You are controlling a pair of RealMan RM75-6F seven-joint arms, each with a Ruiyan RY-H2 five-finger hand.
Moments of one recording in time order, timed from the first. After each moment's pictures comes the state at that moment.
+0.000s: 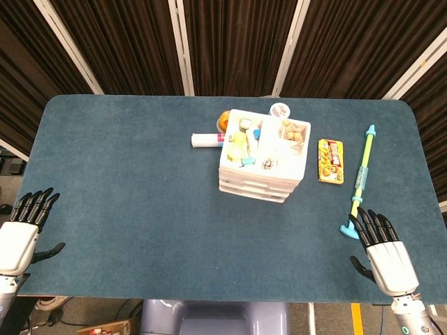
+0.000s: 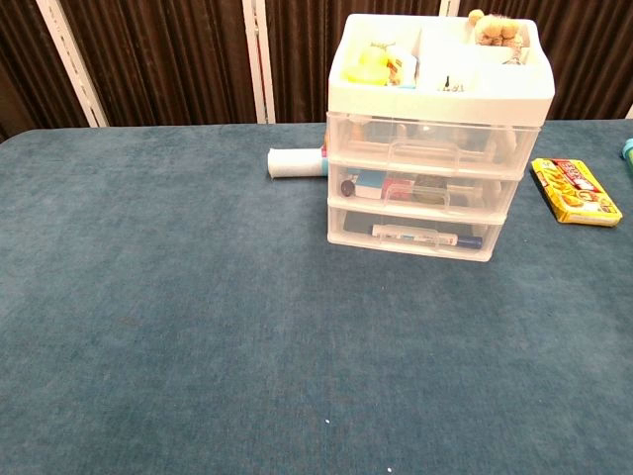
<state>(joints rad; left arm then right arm) -0.13 -1.15 0.00 -1.56 1.63 1.53 0.00 0.10 -1.18 -0.05 -1.61 -1.70 1.58 -0.26</state>
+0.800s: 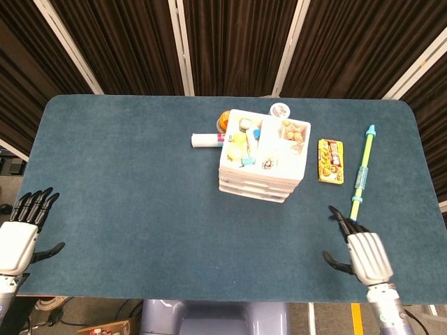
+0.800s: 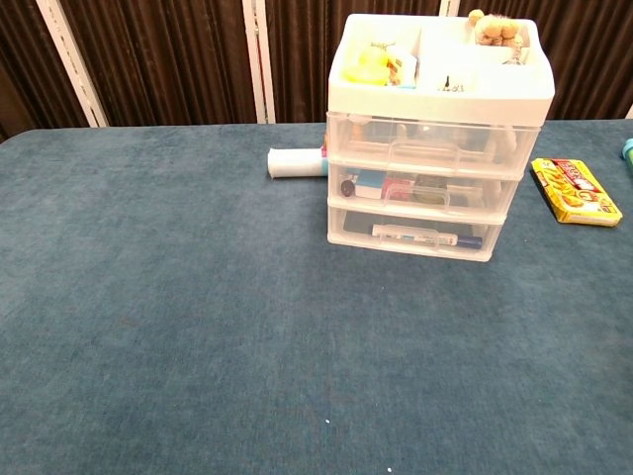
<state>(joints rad) -0.13 -1.15 0.00 -1.55 1.64 1.53 -0.01 0.16 -1.19 0.01 -1.92 -1.53 1.40 -0.13</state>
